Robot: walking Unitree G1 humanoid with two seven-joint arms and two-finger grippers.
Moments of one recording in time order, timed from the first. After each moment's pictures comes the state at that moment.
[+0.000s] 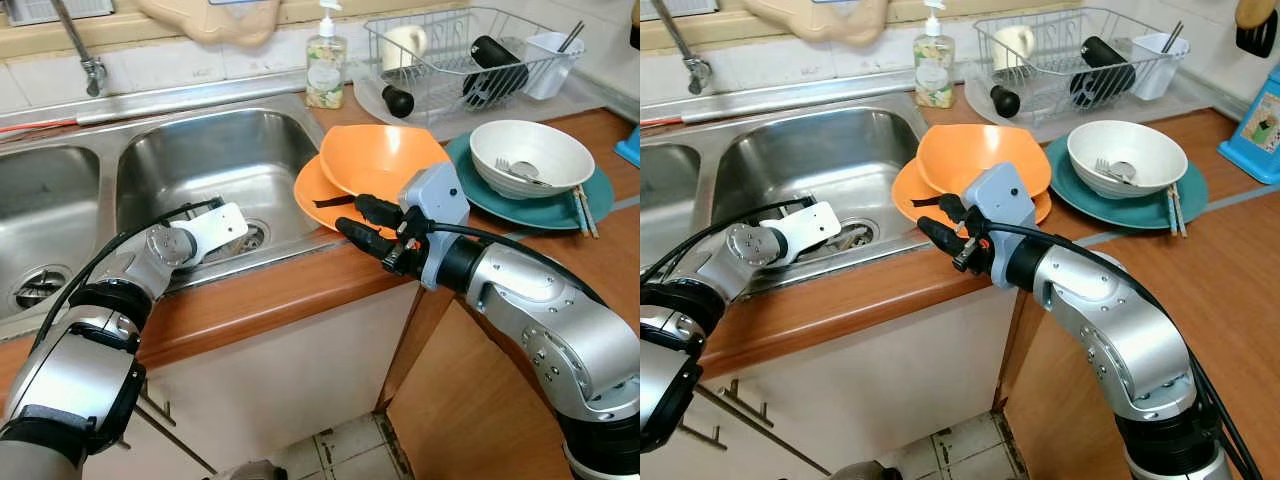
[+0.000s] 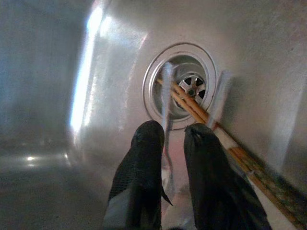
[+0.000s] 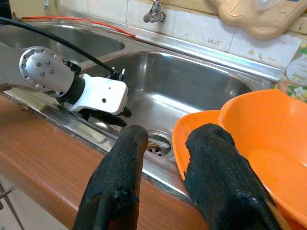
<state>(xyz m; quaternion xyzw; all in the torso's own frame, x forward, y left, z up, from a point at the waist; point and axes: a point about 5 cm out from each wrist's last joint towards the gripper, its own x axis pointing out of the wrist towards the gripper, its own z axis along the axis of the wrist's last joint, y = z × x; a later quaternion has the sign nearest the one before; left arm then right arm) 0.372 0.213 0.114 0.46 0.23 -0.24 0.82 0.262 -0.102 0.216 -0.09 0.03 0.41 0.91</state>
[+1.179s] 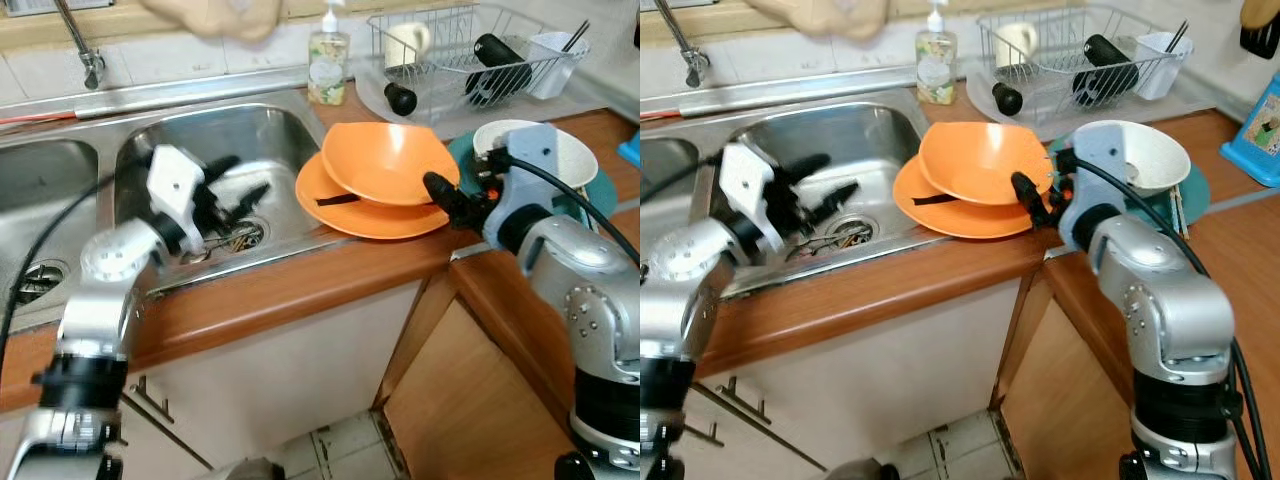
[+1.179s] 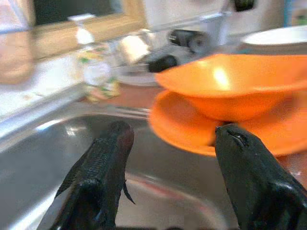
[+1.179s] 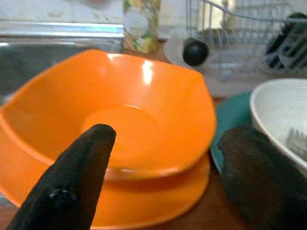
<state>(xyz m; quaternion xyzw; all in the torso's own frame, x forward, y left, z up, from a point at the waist) 0.315 0.180 0.186 0.10 -0.06 -0.33 0.94 0.296 -0.174 0.224 -0.02 0.09 0.12 0.99</state>
